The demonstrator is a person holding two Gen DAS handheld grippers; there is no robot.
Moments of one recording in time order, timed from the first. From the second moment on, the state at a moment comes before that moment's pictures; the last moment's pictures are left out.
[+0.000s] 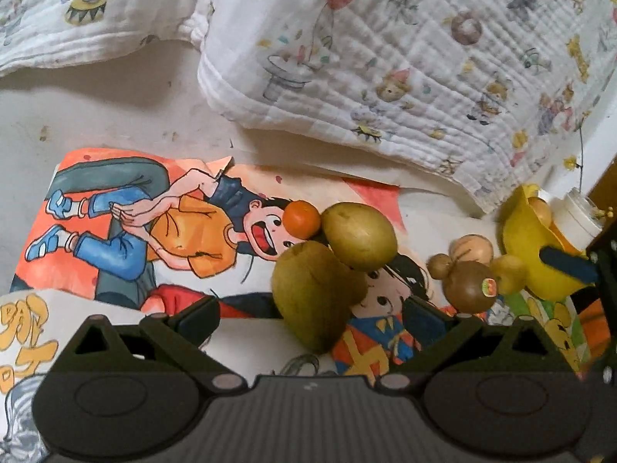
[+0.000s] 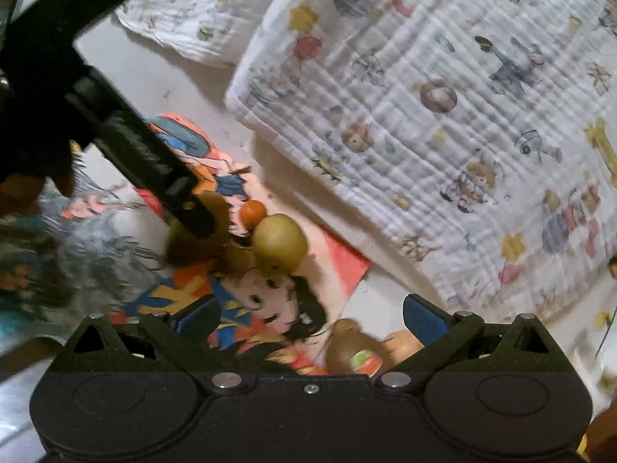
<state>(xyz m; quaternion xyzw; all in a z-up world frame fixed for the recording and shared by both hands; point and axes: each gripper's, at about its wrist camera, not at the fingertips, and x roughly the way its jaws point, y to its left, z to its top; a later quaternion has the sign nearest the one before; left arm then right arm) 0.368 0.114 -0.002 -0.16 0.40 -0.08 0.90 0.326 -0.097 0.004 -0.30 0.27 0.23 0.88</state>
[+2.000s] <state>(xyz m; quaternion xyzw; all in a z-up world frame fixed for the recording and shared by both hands) 0.396 0.109 -0.032 -0.15 0.39 -0.15 0.89 0.482 -0.091 -0.047 0.09 0.50 0.25 0.82</state>
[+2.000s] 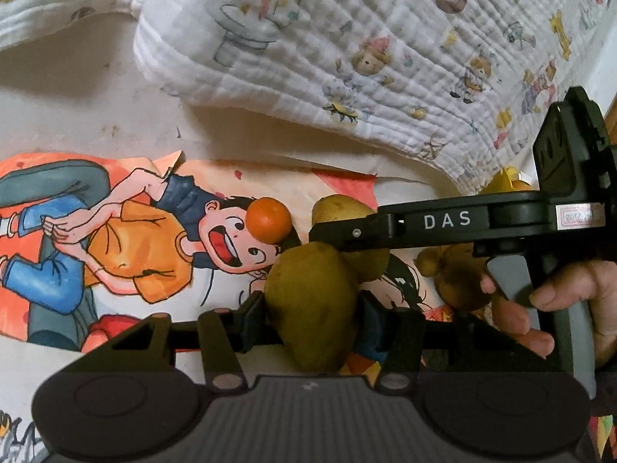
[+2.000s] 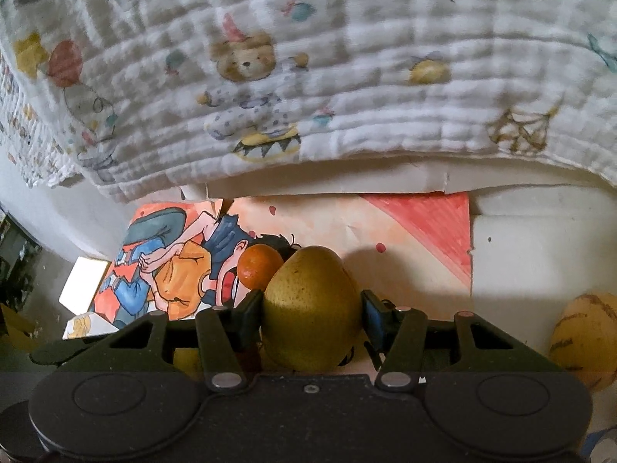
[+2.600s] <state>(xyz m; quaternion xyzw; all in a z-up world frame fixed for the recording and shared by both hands) 0.351 0.119 -0.015 -0.17 0.40 -0.12 0.89 0.453 -0.119 -0.043 0.19 0.50 0.26 0.80</state>
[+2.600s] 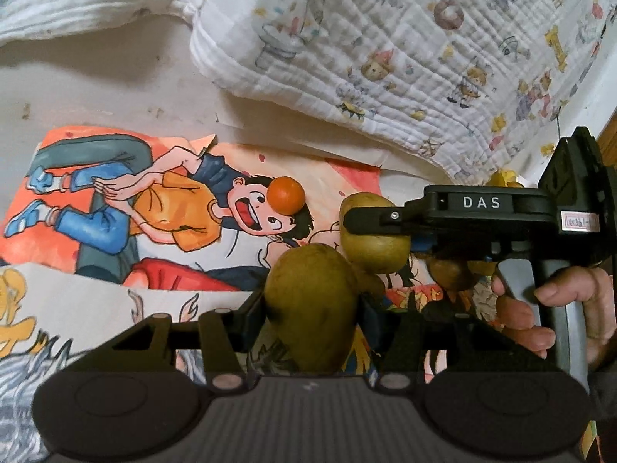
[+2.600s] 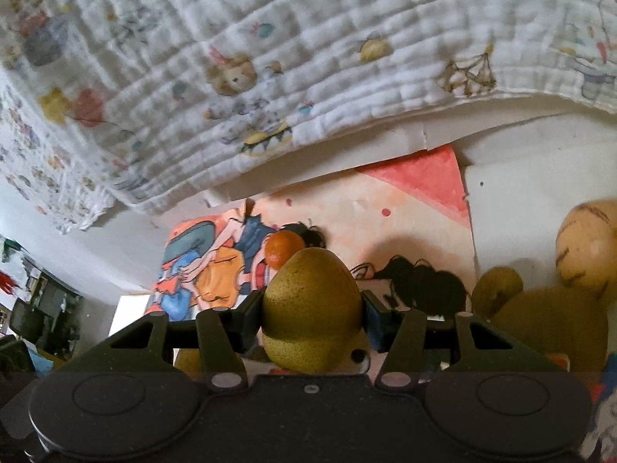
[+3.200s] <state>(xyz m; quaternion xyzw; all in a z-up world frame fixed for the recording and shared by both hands) 0.261 0.096 0.022 -0.15 0.39 -0.15 0.90 0.340 -0.169 0.007 0.19 0.50 0.30 0.79</state>
